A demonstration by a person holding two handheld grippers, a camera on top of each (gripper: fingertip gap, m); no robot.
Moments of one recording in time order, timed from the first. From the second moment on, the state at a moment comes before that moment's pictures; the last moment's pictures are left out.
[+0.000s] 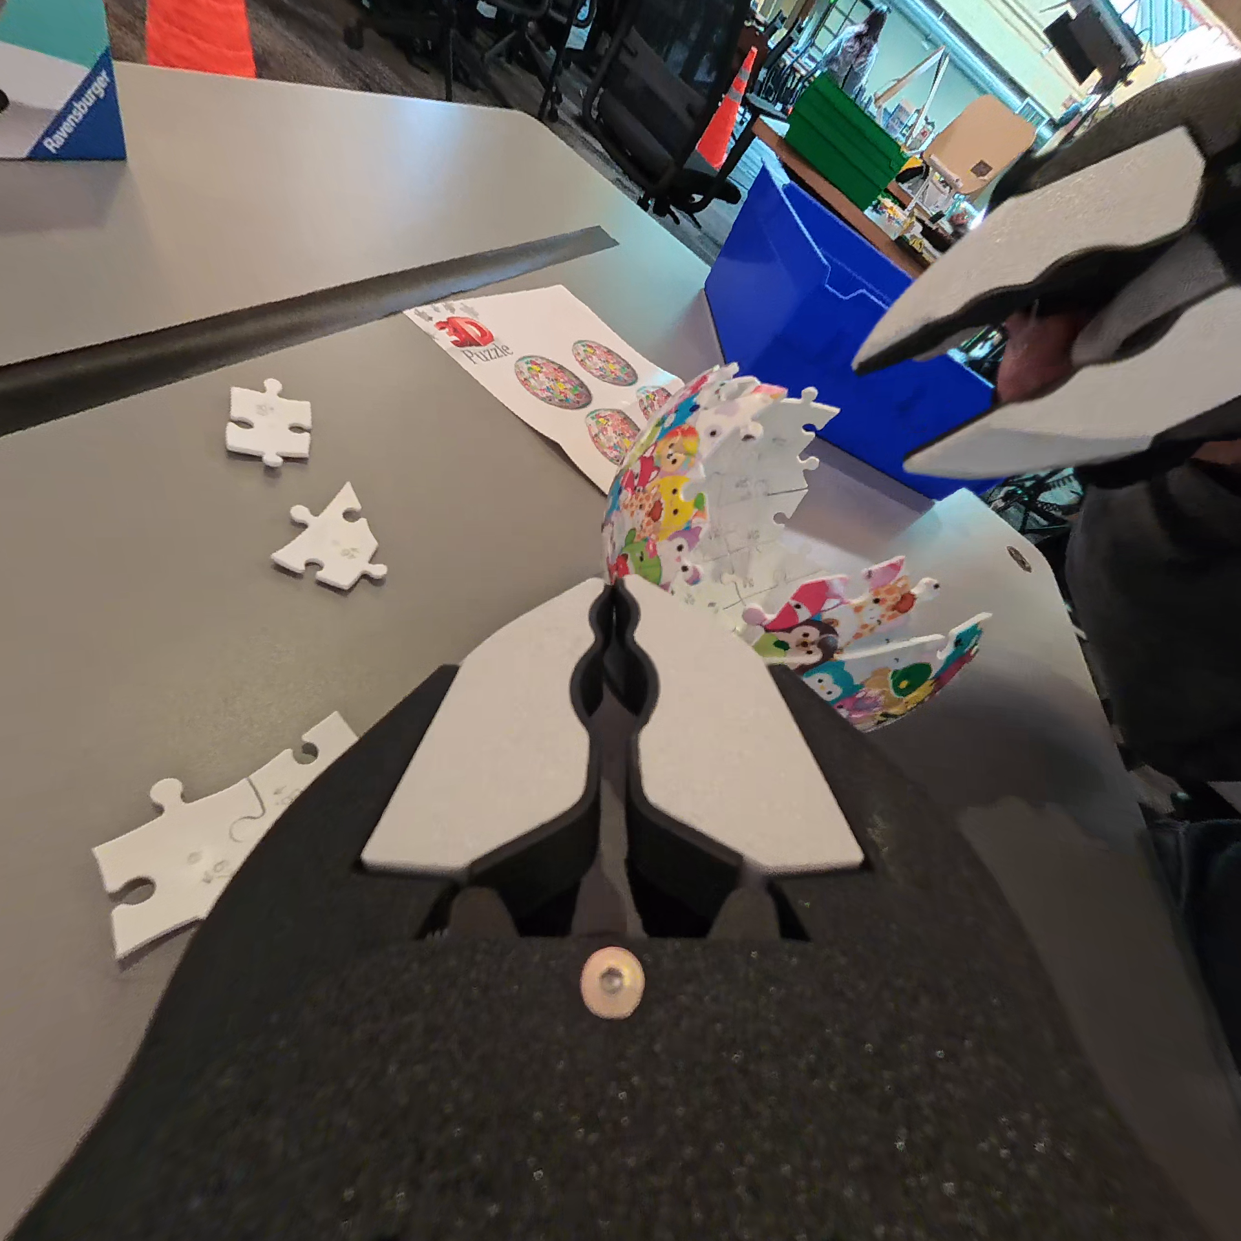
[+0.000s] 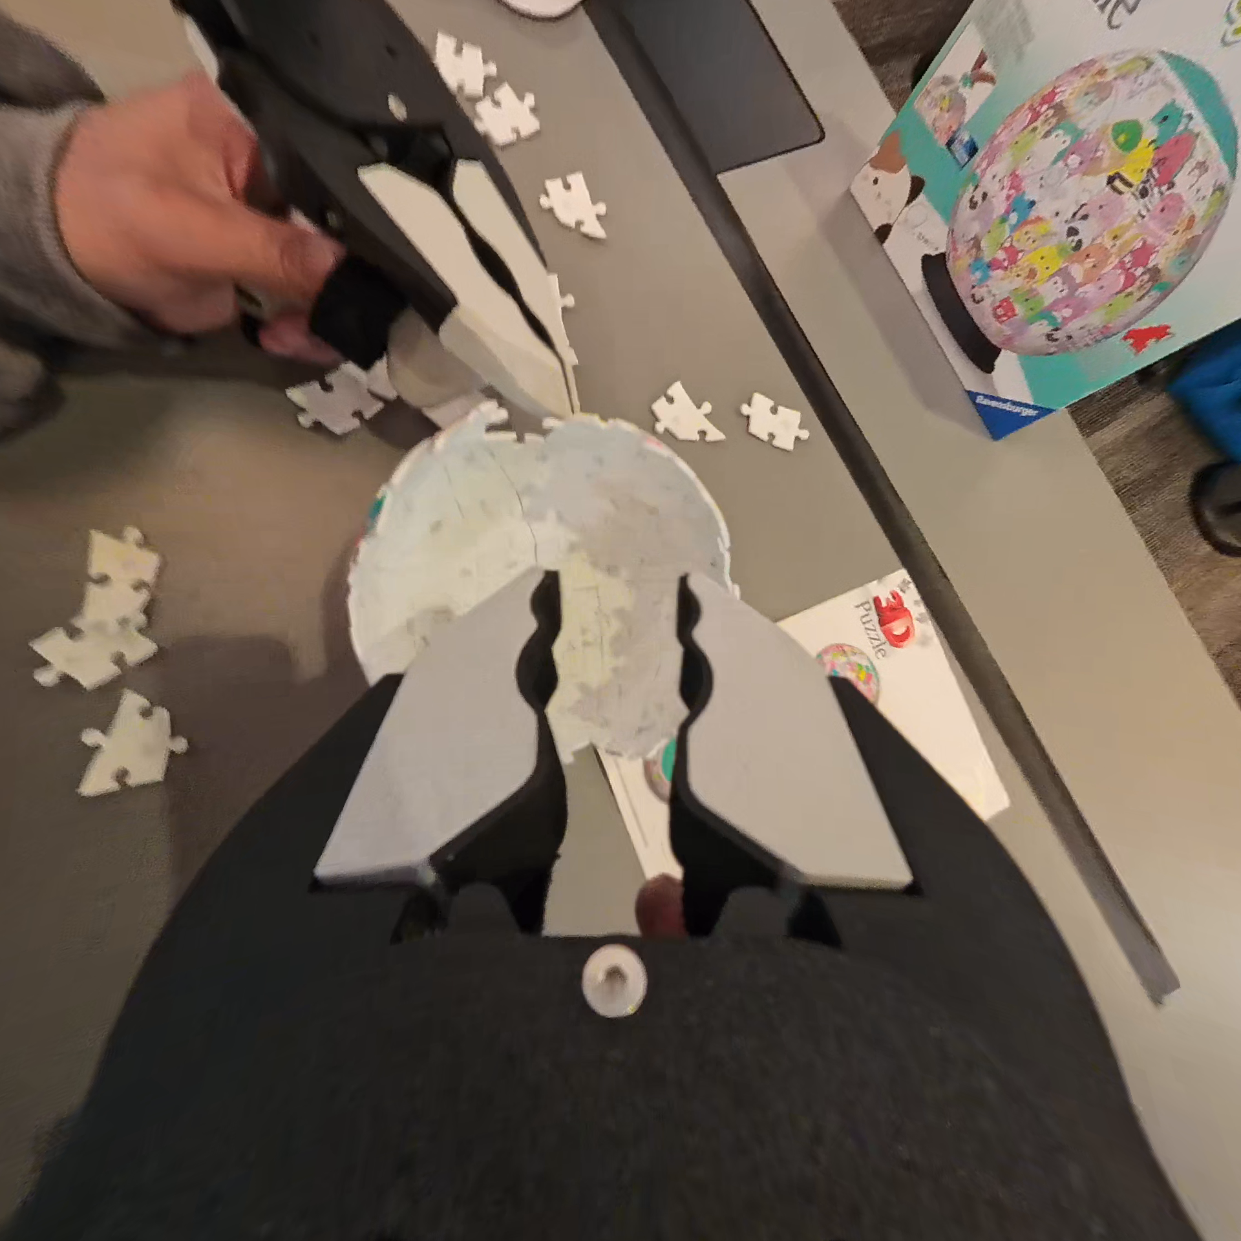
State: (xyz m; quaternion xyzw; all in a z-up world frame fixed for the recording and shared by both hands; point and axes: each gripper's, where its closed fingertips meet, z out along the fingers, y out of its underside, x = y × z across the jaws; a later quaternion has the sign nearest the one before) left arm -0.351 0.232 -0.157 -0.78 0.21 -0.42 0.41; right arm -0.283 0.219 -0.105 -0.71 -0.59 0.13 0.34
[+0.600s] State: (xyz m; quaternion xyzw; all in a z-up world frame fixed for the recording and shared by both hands) left arm -0.359 0.235 -0.141 -0.76 0.20 -0.43 0.46; right arm -0.276 0.211 -0.195 -0.75 -0.65 0.00 0.10
